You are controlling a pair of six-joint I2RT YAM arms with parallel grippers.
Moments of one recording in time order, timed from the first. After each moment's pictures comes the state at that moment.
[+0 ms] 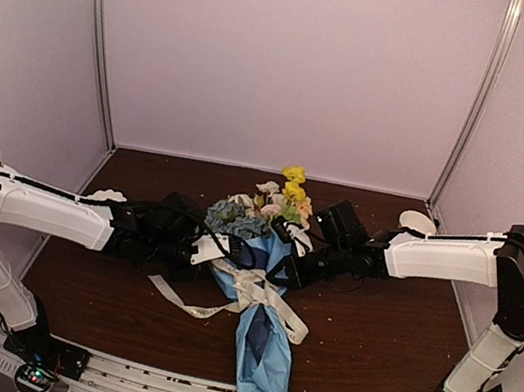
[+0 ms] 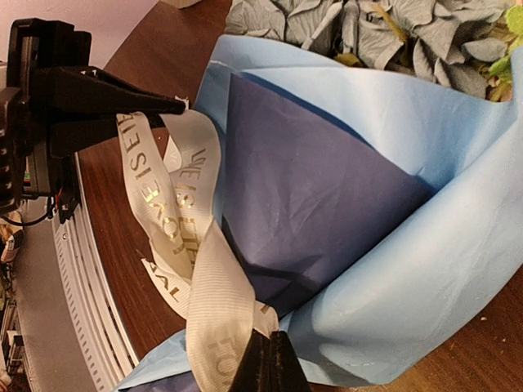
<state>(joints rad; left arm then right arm) -0.91 1.53 0.86 -0.16 -0.19 0.53 0.80 1.71 1.06 -0.17 -0.46 0.25</state>
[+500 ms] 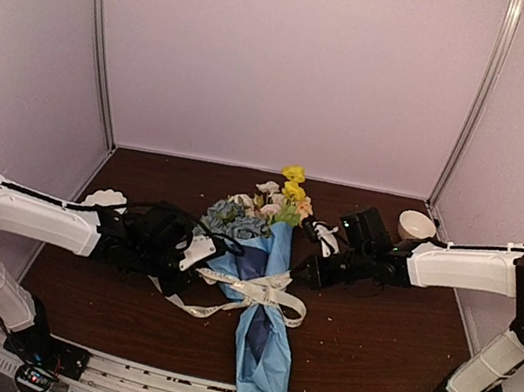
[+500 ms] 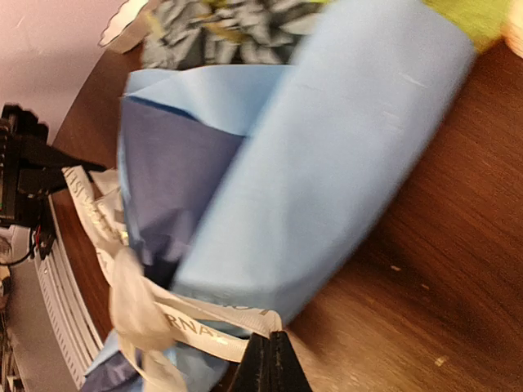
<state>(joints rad) -0.91 1.45 0.78 -0.22 -0.09 0.19 0.72 1.60 0.92 -0.10 -0.37 0.31</state>
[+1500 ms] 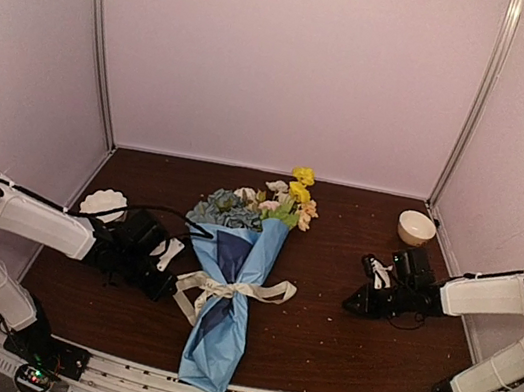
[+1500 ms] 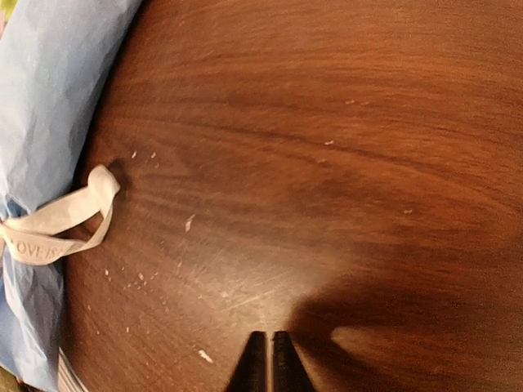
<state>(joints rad) -0.74 1.48 0.60 -0.14 0.10 -0.21 0.37 1.43 0.49 0.01 -0.42 0.41</state>
